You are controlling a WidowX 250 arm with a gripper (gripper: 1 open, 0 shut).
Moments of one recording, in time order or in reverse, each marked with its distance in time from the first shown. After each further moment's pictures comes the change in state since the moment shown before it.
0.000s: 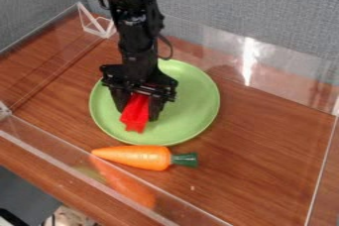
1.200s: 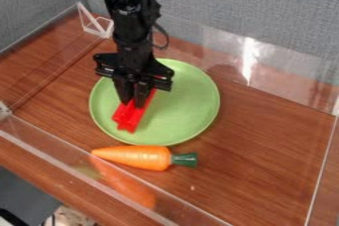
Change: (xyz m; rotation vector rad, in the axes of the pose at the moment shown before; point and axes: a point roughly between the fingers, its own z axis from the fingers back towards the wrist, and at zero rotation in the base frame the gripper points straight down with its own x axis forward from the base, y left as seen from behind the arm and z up) arm 0.002 0.005 0.014 0.027 -0.052 0.024
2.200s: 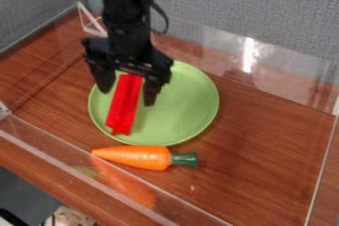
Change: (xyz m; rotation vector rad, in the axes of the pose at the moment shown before) arm -0.026 -0.006 0.038 0.029 -0.015 -0.027
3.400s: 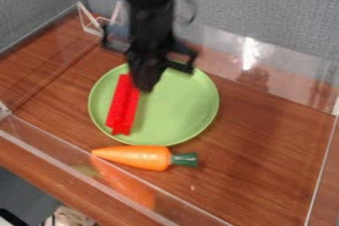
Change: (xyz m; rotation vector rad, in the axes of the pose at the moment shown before) arm -0.008 -0.035 0.053 0.029 0.036 -0.082
